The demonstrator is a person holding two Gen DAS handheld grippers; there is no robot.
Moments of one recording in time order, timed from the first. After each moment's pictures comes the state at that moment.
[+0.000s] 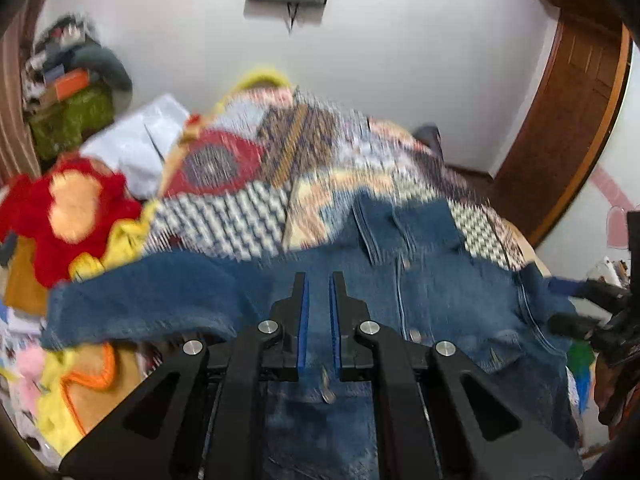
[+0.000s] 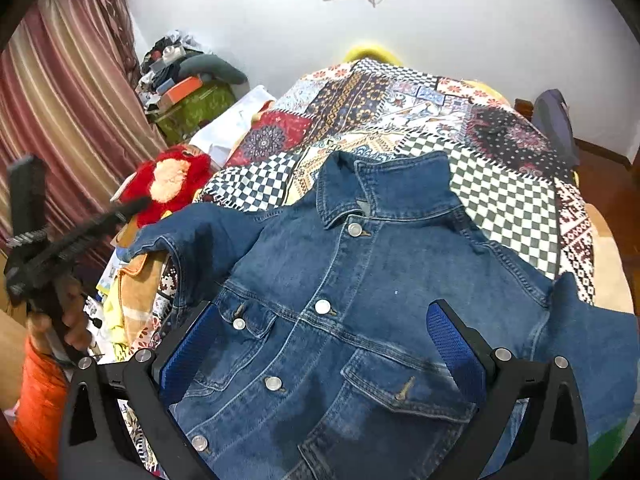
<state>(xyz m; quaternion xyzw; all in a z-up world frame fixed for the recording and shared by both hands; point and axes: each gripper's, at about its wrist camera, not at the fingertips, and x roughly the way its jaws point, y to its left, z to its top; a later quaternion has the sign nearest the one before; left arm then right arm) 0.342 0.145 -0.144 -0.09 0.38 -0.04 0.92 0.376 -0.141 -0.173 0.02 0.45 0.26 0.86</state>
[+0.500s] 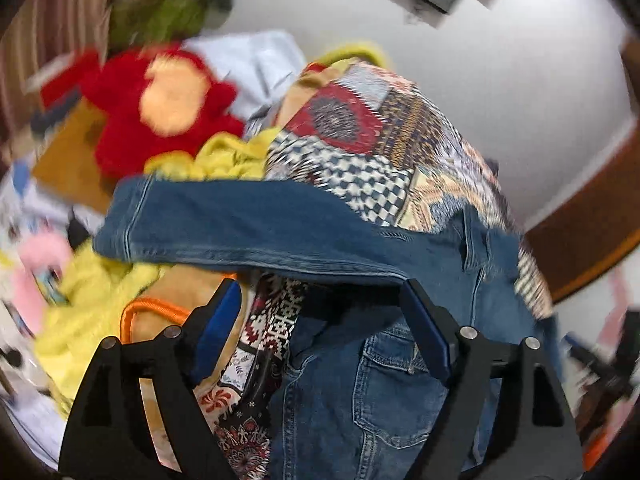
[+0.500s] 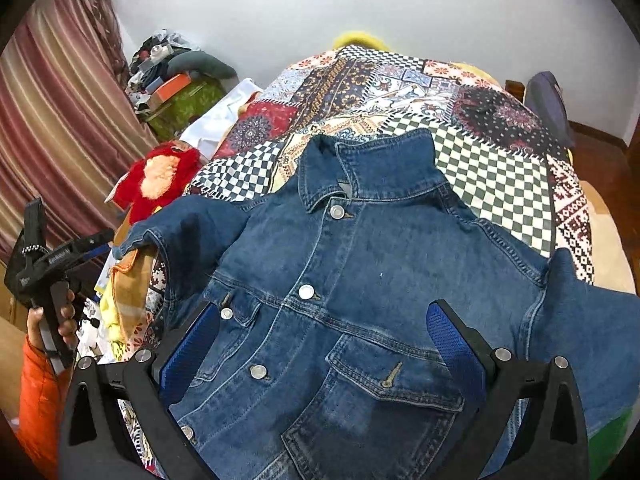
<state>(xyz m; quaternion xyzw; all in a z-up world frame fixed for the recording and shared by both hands) 0.294 0.295 -0.185 -0.27 0.41 0.06 0.87 0.389 -0.148 -0.196 0.03 0.48 0.24 0.85</state>
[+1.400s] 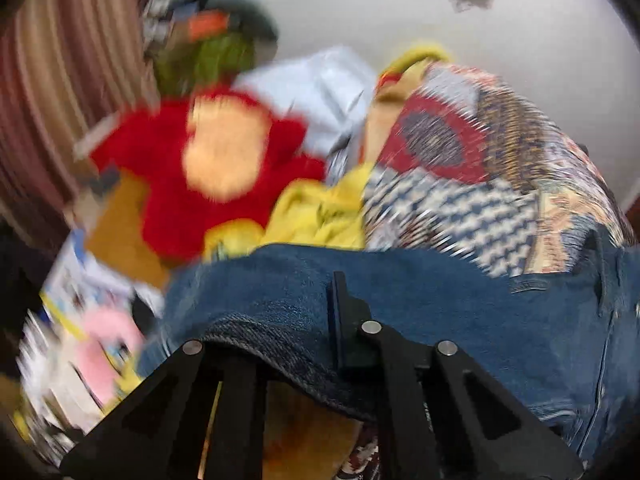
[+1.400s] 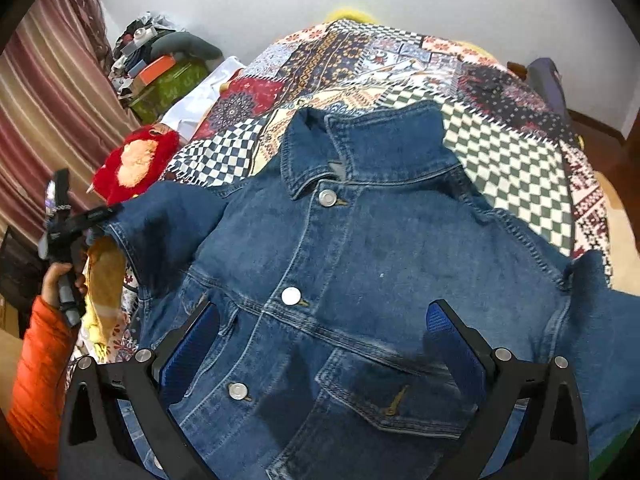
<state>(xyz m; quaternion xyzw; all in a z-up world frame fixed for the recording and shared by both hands) 0.376 0.313 -0.206 -0.08 0.41 0.21 0.89 0.415 -0.131 -0.225 0.01 0.50 0.22 0.84</state>
